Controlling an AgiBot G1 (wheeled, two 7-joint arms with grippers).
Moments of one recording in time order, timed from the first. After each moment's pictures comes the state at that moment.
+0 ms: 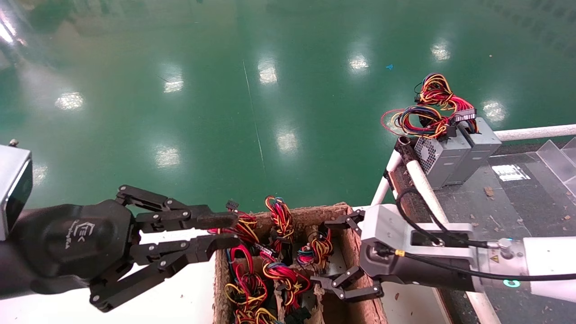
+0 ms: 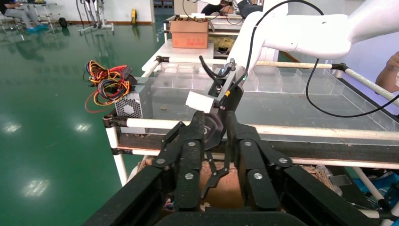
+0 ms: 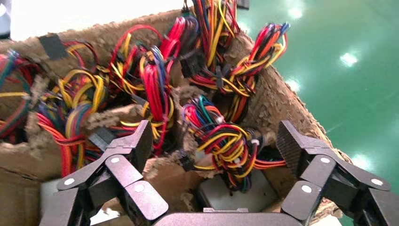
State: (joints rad) left arm -1.09 0.59 0.34 -1.27 0.69 1.47 -0.16; right arm 1.15 -0.82 -0.51 1.24 -1.29 -1.21 0.17
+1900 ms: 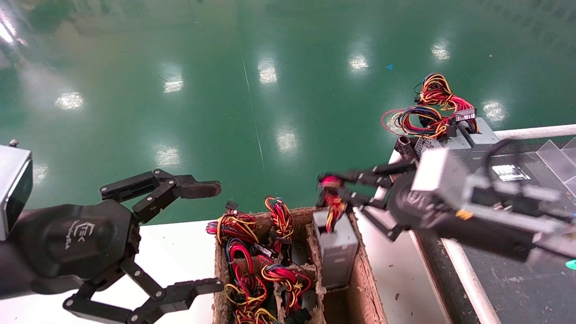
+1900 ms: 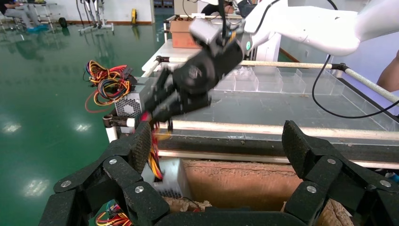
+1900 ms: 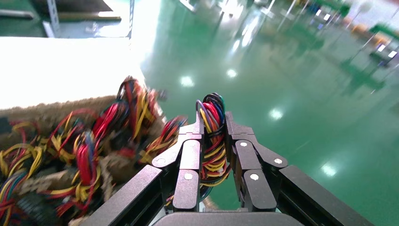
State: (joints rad) left arm -1.09 0.59 0.34 -1.27 0.69 1.47 -0.15; right arm 1.07 -0.72 -0.30 1.35 -1.08 -1.10 0.02
